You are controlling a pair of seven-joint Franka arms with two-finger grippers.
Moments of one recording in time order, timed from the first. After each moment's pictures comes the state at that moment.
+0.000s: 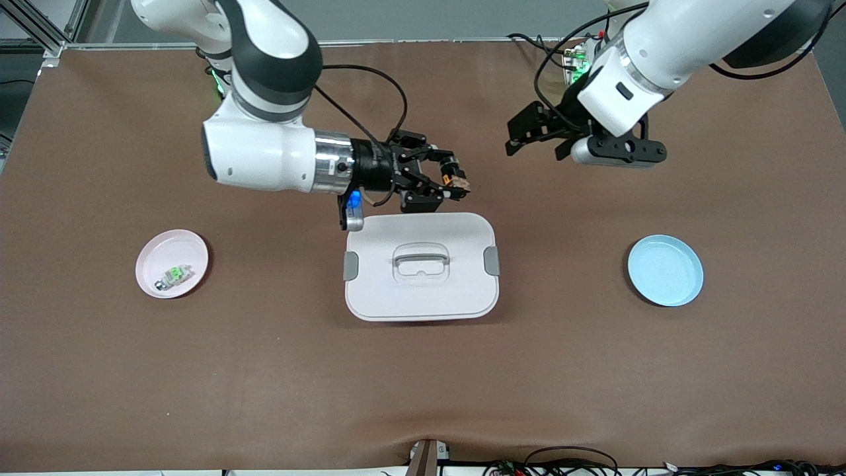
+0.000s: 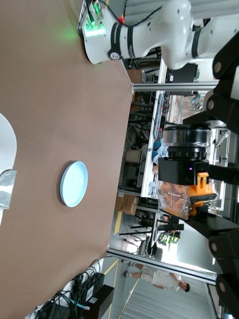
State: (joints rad) left arm -0.06 0.05 -0.44 -1.57 -0.37 1.81 -0.57; right arm 0.72 0.37 -0.14 -1.51 1.28 2.11 1.33
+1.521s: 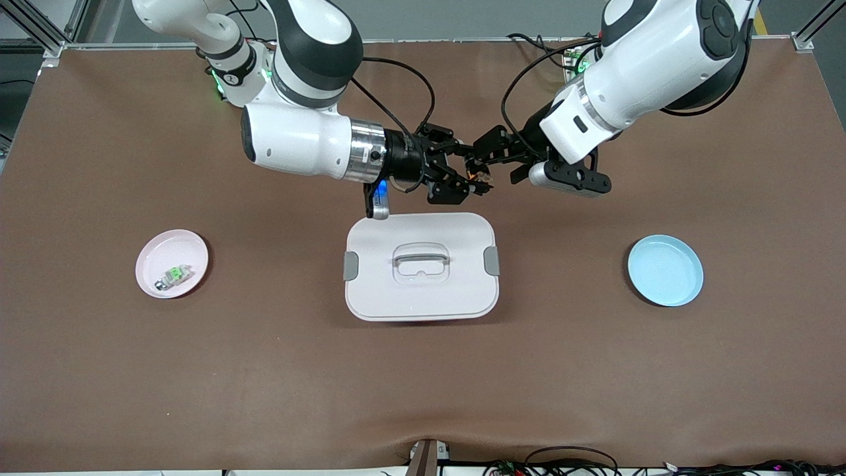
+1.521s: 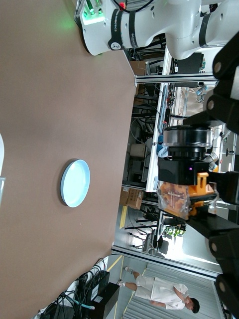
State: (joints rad) left arm -0.09 0.08 -0.45 -1.71 -0.50 2.04 -0.41; right arm 0.79 0.38 -0.14 -1.51 1.28 2.19 1.36
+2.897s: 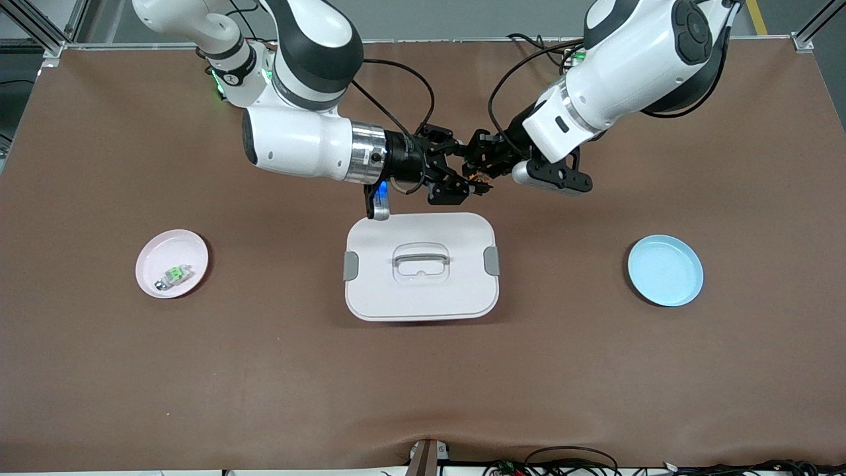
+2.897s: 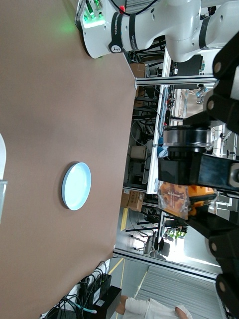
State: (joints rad) left arm -0.12 0.09 -0.45 -1.74 -0.51 2.09 -0.41; right arm 0.79 0.39 -0.14 -1.51 1.28 2.18 1.36
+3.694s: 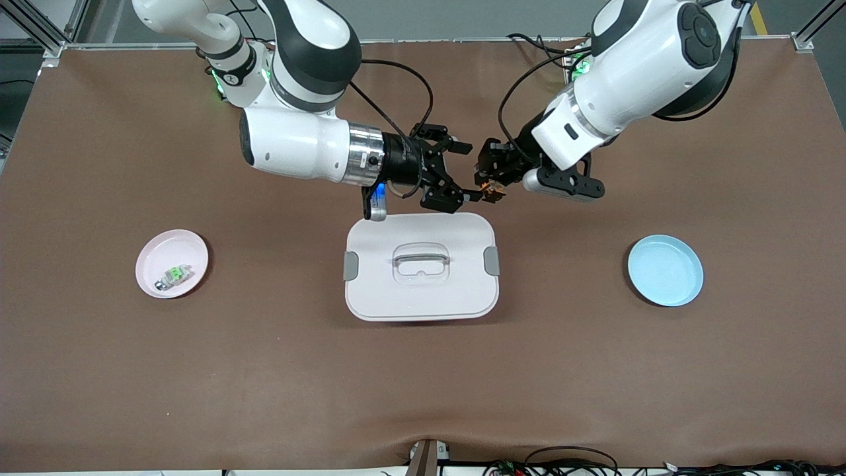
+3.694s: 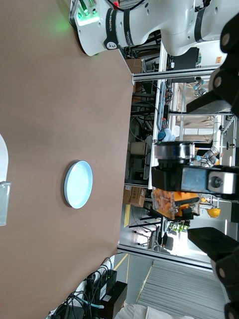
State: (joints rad) left arm -0.10 0.09 -0.44 -1.75 -0.45 2.08 -0.41; right arm 0.78 0.39 -0.15 -1.50 1.28 2.18 1.40
